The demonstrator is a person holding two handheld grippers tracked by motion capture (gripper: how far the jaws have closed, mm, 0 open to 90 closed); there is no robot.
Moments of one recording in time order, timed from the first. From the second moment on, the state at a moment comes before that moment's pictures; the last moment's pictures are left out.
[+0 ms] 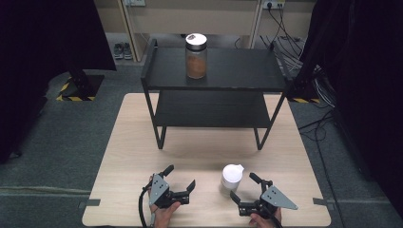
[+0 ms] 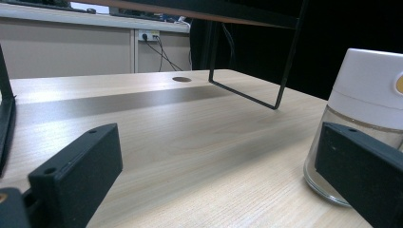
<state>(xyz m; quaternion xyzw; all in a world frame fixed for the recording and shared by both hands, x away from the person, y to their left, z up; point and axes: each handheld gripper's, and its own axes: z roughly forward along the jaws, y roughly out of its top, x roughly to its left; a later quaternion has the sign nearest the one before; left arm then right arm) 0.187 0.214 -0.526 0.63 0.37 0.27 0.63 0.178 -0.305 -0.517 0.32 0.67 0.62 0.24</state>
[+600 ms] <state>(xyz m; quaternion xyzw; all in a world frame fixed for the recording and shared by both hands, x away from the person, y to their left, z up) 0.187 0.214 -0.527 0.63 0.37 0.27 0.63 0.180 -0.303 -0.513 0.32 0.68 0.62 0.24</state>
